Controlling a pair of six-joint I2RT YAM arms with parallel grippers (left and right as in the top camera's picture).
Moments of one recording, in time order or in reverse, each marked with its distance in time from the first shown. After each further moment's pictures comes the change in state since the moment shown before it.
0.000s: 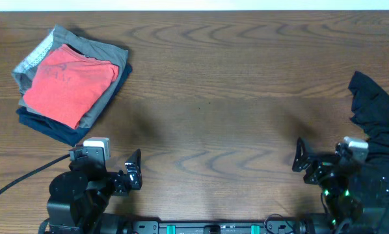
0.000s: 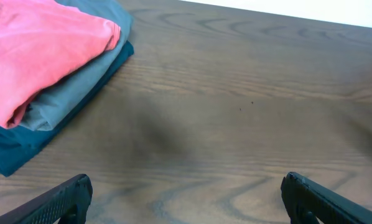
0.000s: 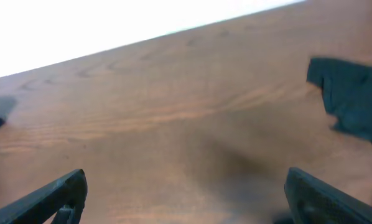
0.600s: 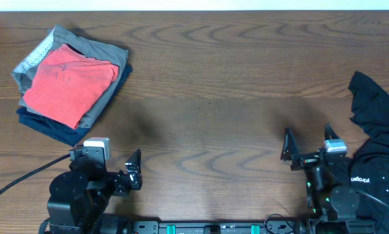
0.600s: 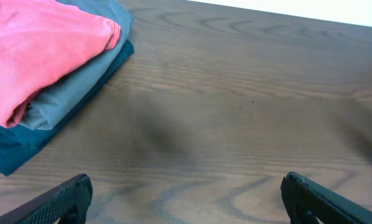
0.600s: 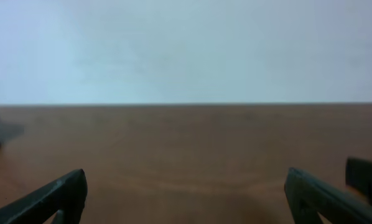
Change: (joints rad) left arm 0.000 -0.001 -0.002 -0.001 0.000 0.000; right arm 0.000 -0.169 -0.487 0.686 -0.085 -0.171
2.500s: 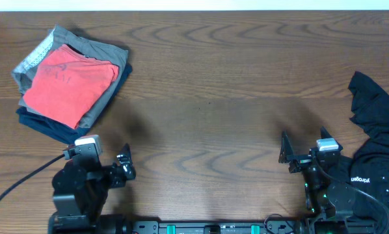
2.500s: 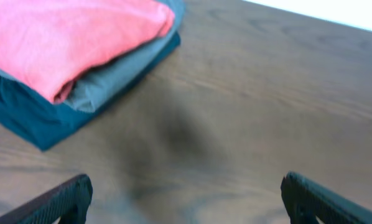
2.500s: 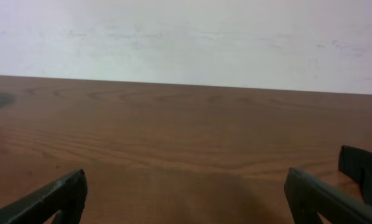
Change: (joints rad) left arm 0.169 -0.041 -0.173 0.126 -0.026 0.002; right arm 0.000 0.001 -0.002 -0.072 -0.006 -0.070
